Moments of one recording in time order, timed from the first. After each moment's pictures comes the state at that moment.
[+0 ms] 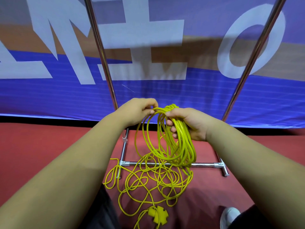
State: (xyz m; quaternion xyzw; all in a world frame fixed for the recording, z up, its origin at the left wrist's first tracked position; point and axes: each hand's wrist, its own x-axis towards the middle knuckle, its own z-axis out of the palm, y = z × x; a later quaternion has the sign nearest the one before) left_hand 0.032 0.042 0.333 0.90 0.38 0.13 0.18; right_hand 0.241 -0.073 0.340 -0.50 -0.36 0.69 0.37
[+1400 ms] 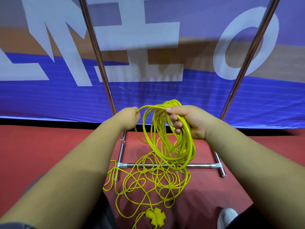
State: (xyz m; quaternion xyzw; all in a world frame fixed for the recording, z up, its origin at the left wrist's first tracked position) left_hand 0.024 0.066 0.294 0.82 0.55 0.03 0.15; right_hand 0.257 -0.067 0.341 -0.47 -0.35 0.70 0.41
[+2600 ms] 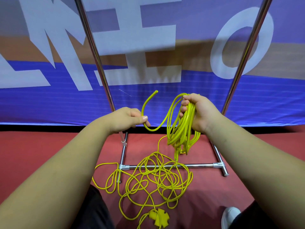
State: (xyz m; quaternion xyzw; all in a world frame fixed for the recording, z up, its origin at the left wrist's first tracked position) left_hand 0.006 0.024 0.346 0.82 0.42 0.07 0.39; right_hand 0.280 -0.051 0.340 -0.44 -0.16 0.64 0.61
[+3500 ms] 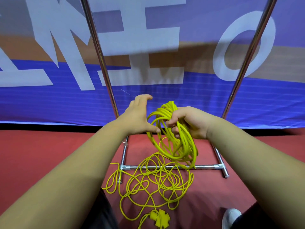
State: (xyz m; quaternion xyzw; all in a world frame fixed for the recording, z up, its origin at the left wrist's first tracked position) left_hand 0.037 0.016 0.338 0.87 0.44 0.14 0.16; right_hand 0.250 -0.069 0.349 -0.48 -0.41 0.70 0.33
